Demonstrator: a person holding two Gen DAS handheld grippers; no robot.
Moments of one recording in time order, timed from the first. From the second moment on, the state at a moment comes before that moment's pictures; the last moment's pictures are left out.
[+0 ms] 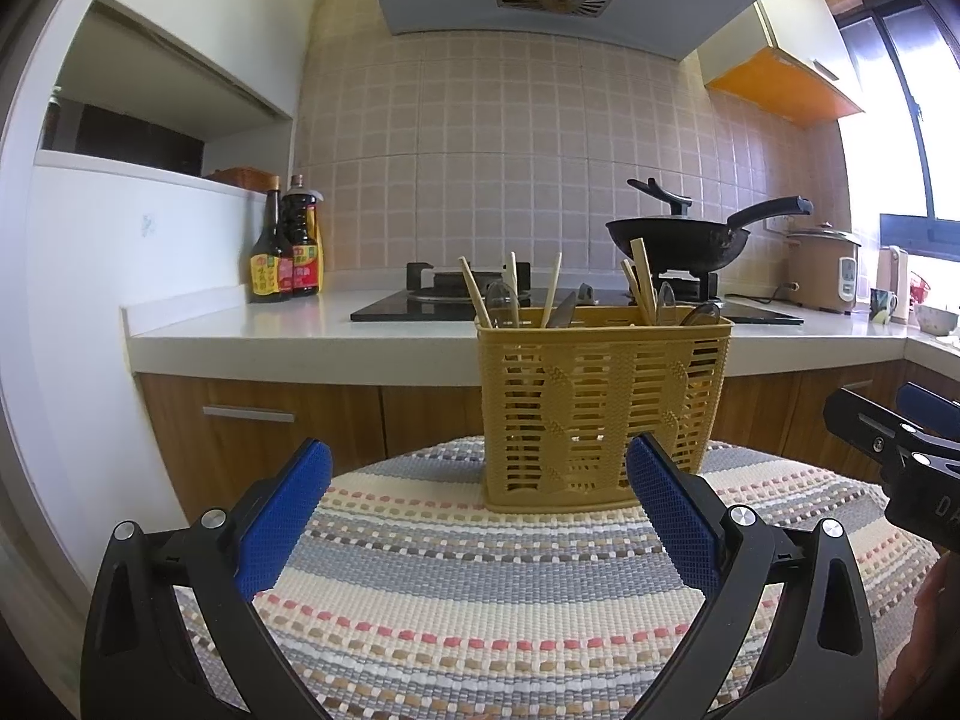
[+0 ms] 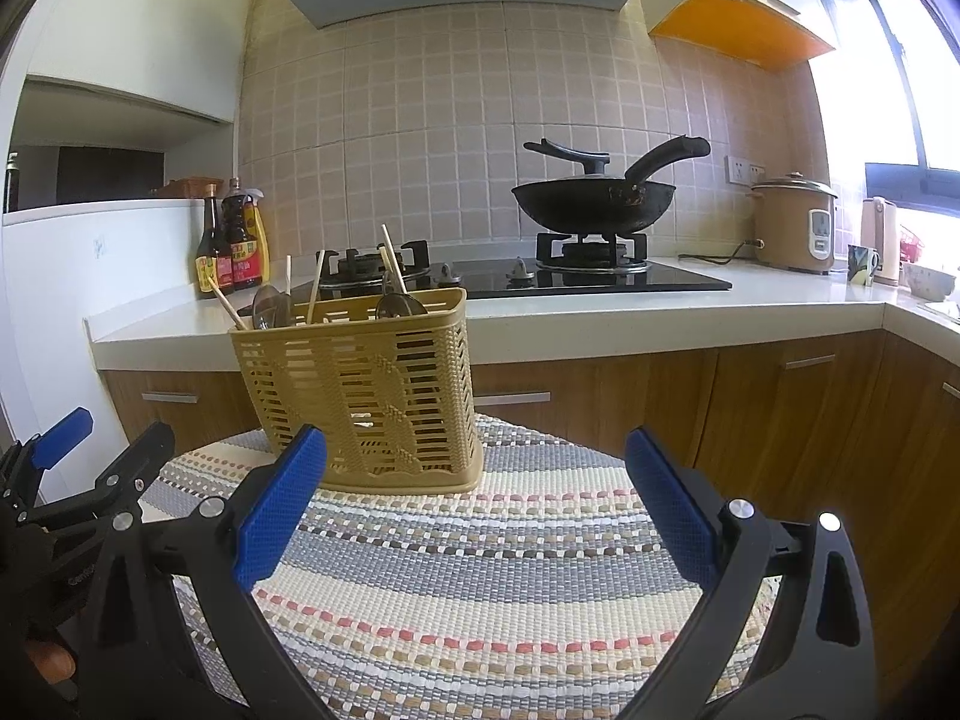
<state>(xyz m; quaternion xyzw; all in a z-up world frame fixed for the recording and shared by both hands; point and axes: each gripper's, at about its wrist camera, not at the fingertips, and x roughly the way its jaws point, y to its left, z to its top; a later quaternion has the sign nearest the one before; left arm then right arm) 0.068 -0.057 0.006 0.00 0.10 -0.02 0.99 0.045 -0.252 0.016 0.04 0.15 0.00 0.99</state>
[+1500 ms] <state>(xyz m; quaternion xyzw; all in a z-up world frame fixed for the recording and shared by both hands) 0.068 -0.059 0.005 0.01 0.11 -0.02 0.99 0.048 -0.249 0.015 0.04 0.16 0.00 0.99</state>
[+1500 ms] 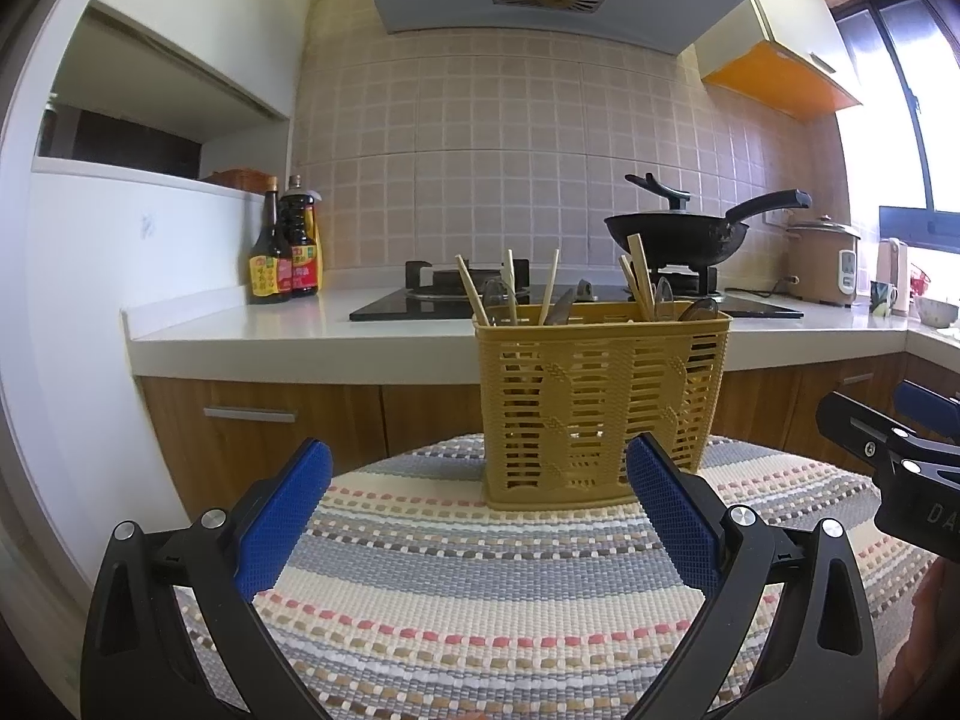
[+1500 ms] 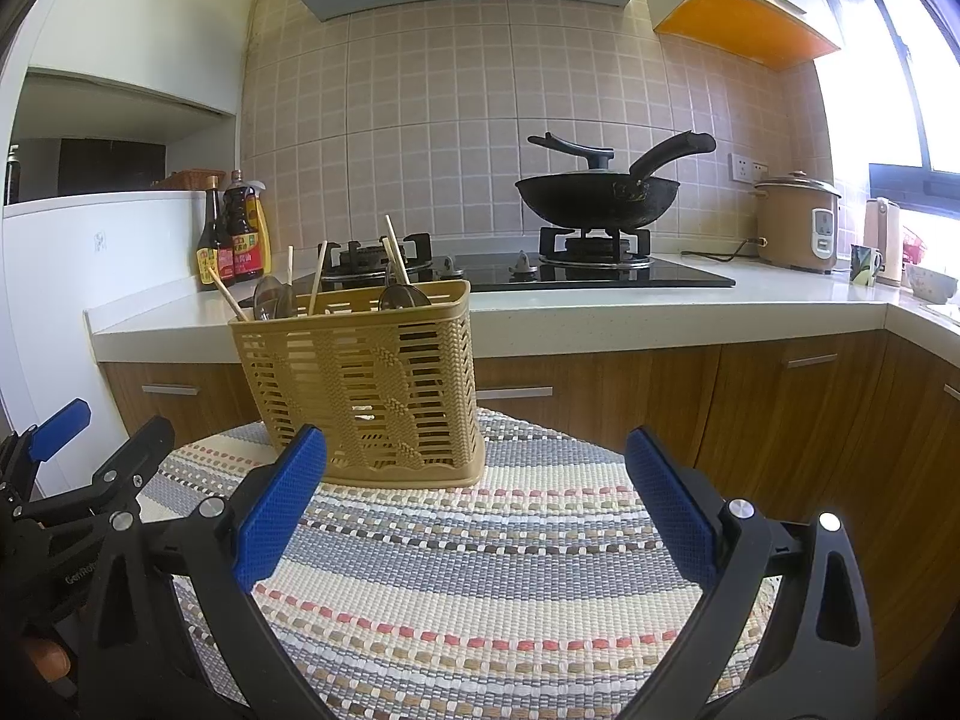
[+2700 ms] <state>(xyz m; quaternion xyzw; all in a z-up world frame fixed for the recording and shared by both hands) 0.071 -0.058 0.003 0.01 0.12 -0.02 0.99 0.049 -0.247 0.012 0.03 0.16 0.00 0.99</state>
